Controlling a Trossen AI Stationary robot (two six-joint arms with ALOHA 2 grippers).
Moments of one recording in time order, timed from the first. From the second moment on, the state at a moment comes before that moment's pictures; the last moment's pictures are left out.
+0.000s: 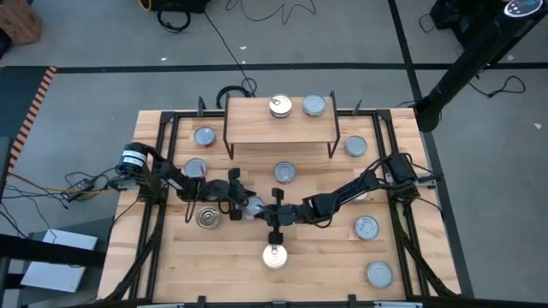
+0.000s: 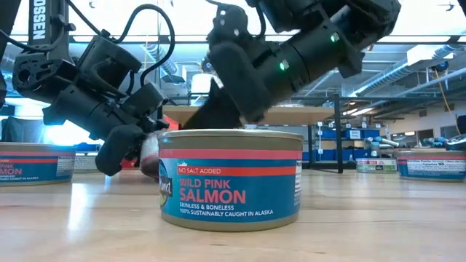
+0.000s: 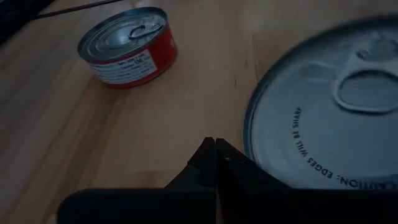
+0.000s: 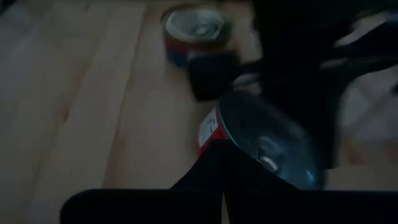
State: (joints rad) left arm -0.10 1.77 0.32 0.98 -0.22 0.10; right arm 0.24 2.03 1.11 0.38 0.34 0.13
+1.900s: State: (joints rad) left arm -0.11 1.62 0.32 0.73 -0.37 0.10; right arm 0.19 2.00 1.29 0.04 0.42 0.13
